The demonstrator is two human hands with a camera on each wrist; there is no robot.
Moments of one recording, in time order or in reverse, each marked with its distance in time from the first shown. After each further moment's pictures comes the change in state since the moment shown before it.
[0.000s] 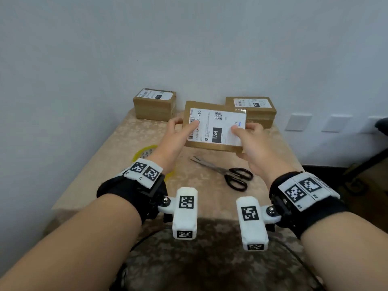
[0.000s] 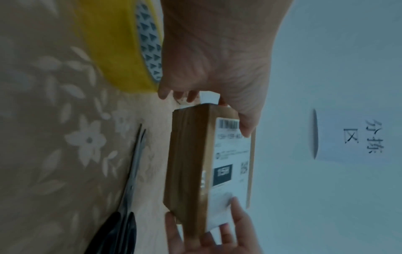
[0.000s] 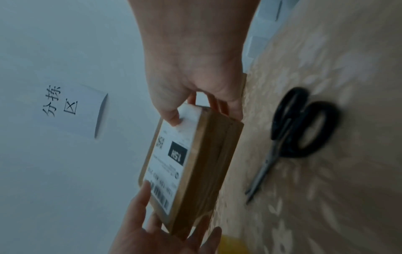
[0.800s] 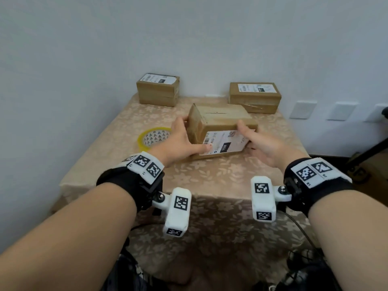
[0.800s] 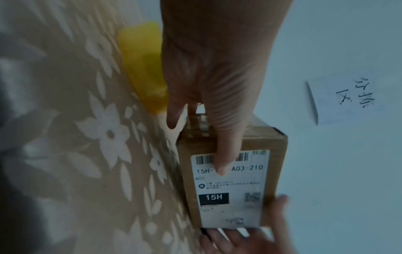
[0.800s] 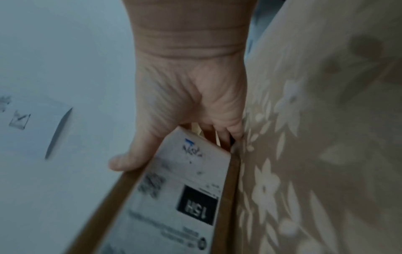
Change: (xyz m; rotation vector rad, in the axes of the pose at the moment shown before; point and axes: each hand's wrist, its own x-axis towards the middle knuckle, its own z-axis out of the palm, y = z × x) left_hand -0.014 -0.043 -0.015 0.481 -0.161 0.182; right_hand -0.014 0.022 -0.028 -0.101 -0.370 0.088
